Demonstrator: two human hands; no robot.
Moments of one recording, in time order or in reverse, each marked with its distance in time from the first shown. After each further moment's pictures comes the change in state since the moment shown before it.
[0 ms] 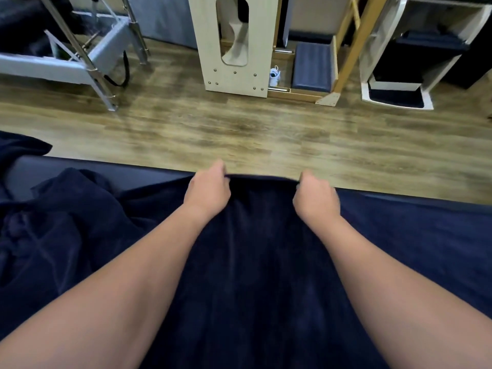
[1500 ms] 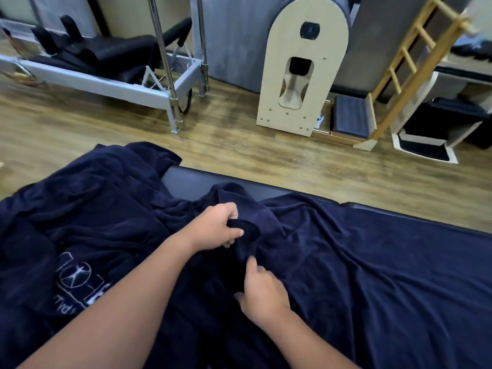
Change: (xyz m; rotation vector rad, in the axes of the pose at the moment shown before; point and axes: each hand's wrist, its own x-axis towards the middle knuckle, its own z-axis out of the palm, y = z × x) left_hand -0.102 -0.293 -0.222 -0.257 -0.308 0.146; right_hand -0.280 -0.336 0.143 -0.130 -0.364 -0.327
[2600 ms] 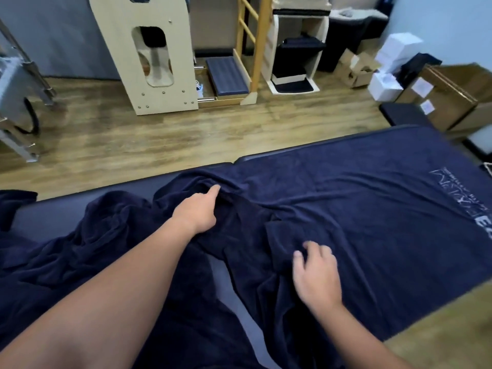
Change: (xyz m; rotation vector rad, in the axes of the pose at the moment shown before) left_hand 0.086 0.115 0.137 0.617 -0.289 0.226; right_hand -0.136 0.193 0.024 0.392 0.658 0.809
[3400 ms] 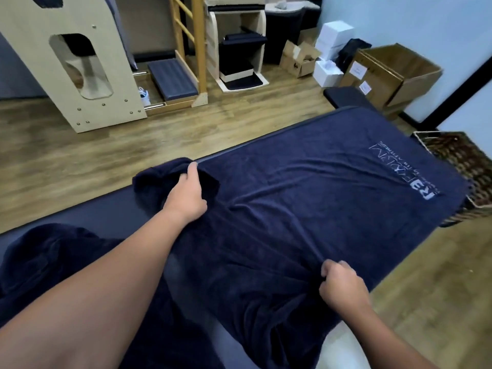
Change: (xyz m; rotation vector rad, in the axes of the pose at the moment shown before) left_hand 0.050 0.093 0.002 -0.258 0.151 0.074; right_hand 0.001 0.121 -0.060 -0.285 -0.254 0.289
